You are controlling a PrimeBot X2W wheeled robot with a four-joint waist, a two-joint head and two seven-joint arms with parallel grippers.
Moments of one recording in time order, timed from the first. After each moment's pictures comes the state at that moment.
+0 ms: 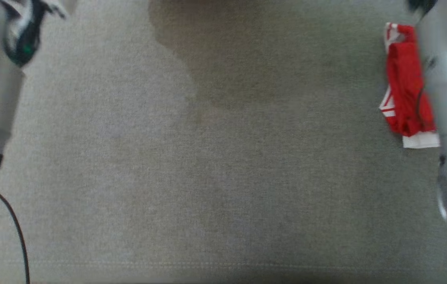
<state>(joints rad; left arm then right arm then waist) -1.17 0.38 -0.58 0.64 -0.43 -0.12 -0.18 -1.28 -0.13 0.24 0.78 0.03 0.13 0.03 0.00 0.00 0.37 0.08</state>
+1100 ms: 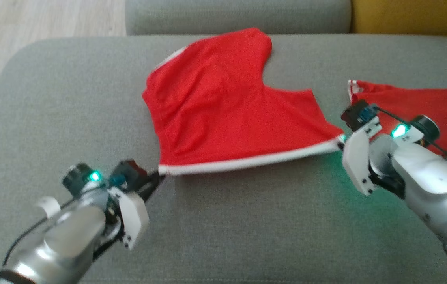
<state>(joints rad) -0.66 0.41 -1.19 0.75 -0.58 -0.13 -0.25 -0.83 -0.41 1.08 0.86 0.62 0.13 0.37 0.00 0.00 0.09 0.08</state>
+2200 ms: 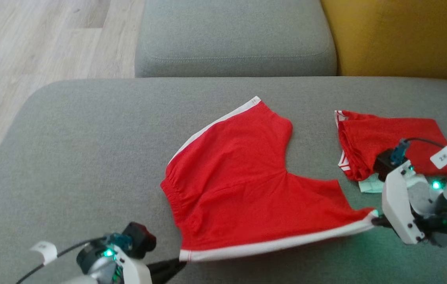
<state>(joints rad) -0.38 0.69 -1.25 0.06 -0.88 -0.05 0.10 -0.69 -0.80 1.21 0.34 1.09 0.13 0.86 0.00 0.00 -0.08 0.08</state>
